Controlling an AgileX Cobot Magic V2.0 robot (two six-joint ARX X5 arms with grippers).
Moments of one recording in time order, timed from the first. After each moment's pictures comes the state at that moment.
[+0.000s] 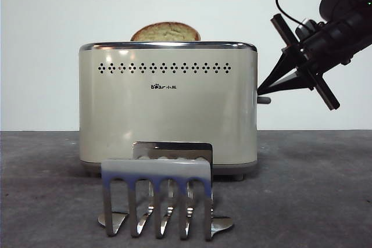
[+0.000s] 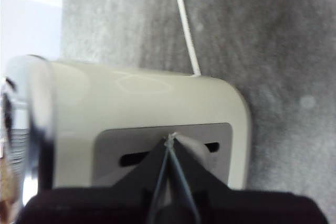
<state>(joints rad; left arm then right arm) -0.73 0.90 1.44 -1.32 -0.10 -0.10 0.11 1.75 1.17 -0.31 -0.81 0.46</state>
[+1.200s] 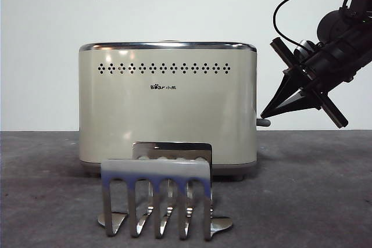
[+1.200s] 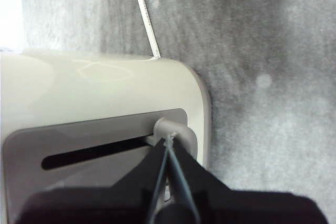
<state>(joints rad) -0.73 0.88 1.44 -1.32 -0.10 -0.10 0.10 1.84 1.21 -0.45 -0.77 0.35</state>
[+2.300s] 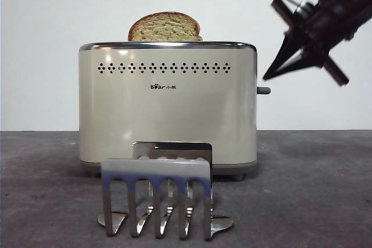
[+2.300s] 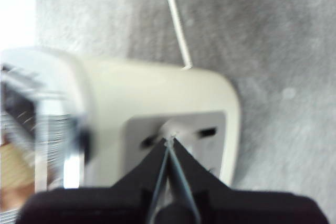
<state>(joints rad) -0.73 0.88 1.44 -1.32 -0.10 -0.10 0.11 1.72 1.35 -0.63 -0.77 0.32</state>
